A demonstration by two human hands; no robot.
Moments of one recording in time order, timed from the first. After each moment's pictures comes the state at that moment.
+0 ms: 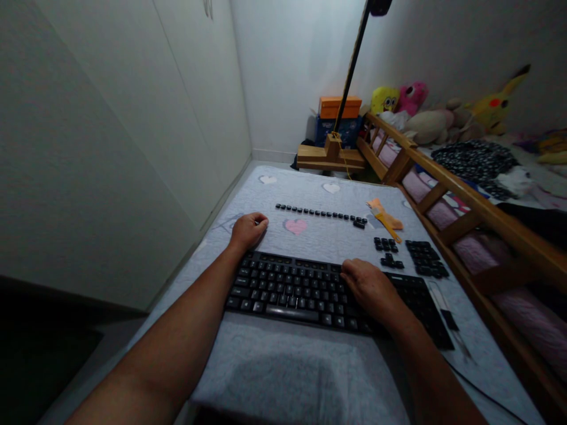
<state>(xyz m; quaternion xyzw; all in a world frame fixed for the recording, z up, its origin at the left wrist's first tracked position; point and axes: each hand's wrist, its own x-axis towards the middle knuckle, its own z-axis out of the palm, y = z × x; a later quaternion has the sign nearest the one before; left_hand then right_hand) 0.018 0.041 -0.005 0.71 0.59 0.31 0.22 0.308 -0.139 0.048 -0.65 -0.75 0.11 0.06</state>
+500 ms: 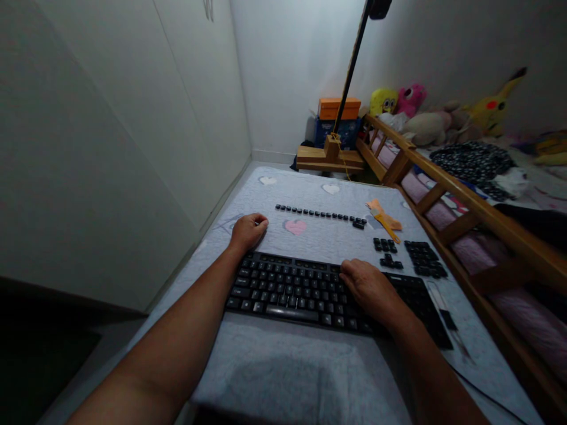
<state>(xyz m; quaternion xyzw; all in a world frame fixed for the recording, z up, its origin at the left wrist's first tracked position) 0.020 0.038 -0.001 0.71 0.60 0.31 0.21 0.310 -0.137 0.044 -0.64 -0.76 0.10 0.05</state>
